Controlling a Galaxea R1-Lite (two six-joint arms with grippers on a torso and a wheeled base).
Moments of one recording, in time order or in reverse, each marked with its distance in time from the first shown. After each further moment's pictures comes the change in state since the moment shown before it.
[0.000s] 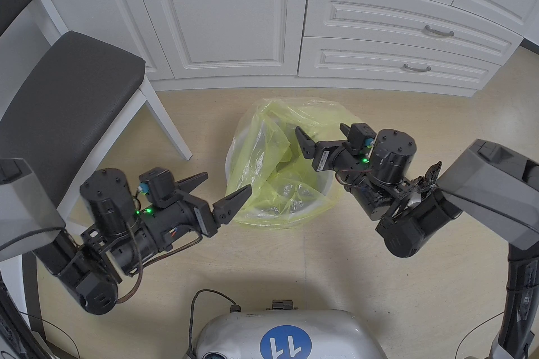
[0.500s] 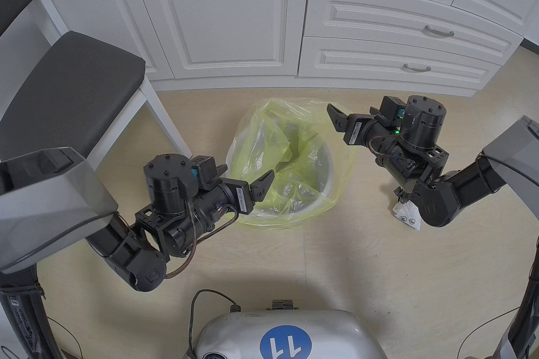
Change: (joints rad) left arm -0.064 0.185 -0.327 0.209 0.232 0.015; right arm -0.097 -0.167 -0.008 0.252 0.001 0.055
